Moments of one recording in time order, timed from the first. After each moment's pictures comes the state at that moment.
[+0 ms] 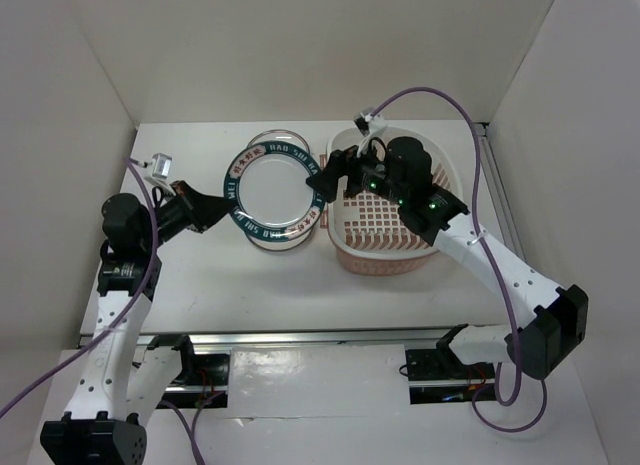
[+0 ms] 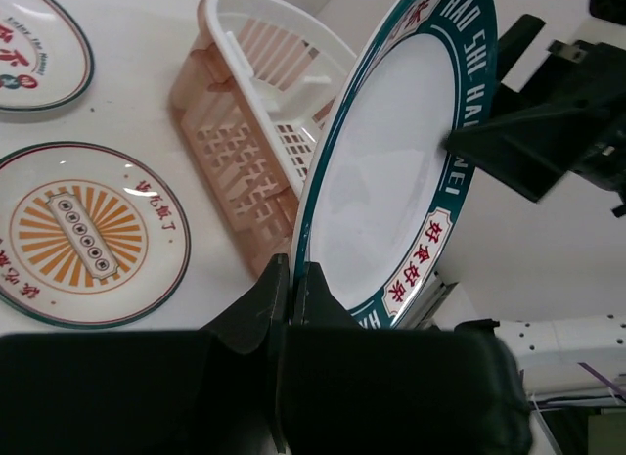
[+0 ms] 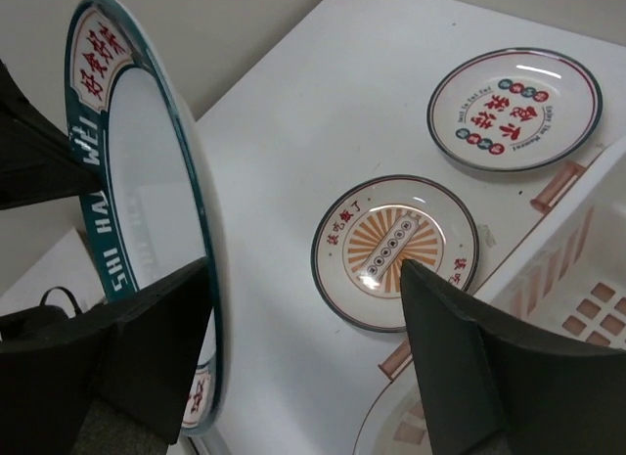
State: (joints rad) left arm 0.06 0.78 0.77 -0.07 0.75 -0.66; right arm 0.60 1.28 1.22 -0.08 -0.26 0.30
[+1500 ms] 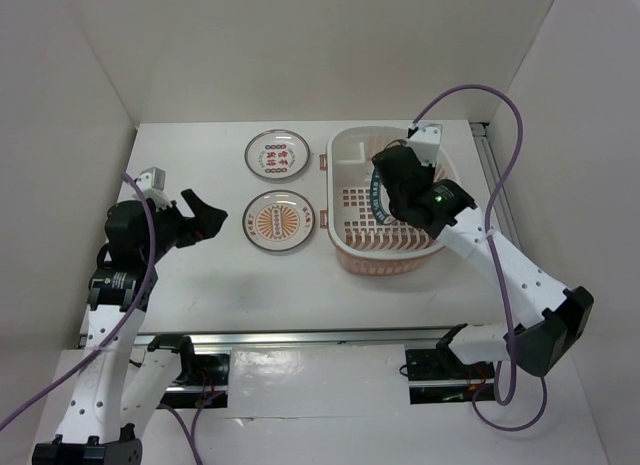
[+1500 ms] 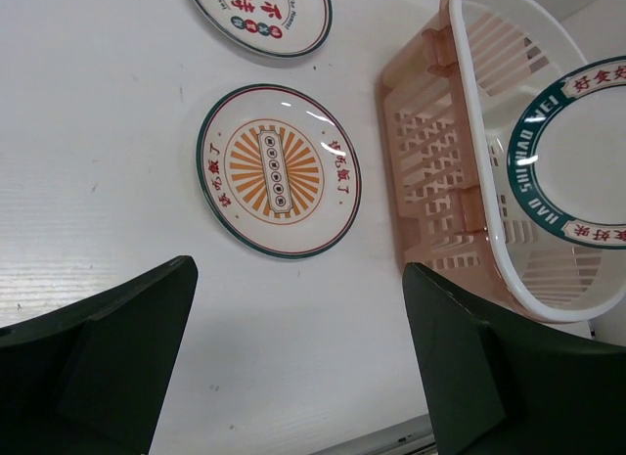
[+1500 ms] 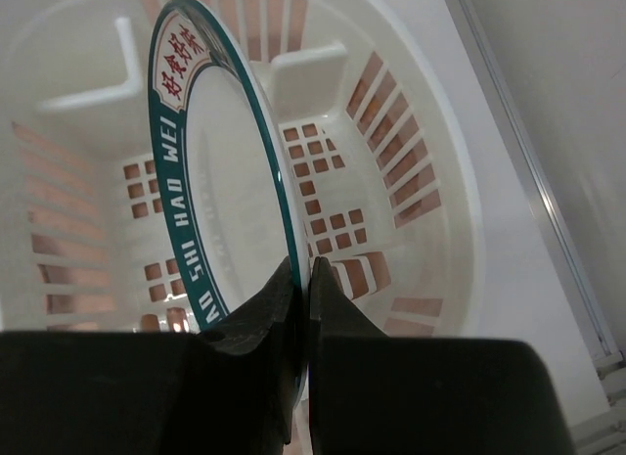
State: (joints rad) left arm 0.00 0.71 0.85 -0.51 0.28 -0.47; right arm 0.64 1.29 1.37 -0.80 0.86 0.49
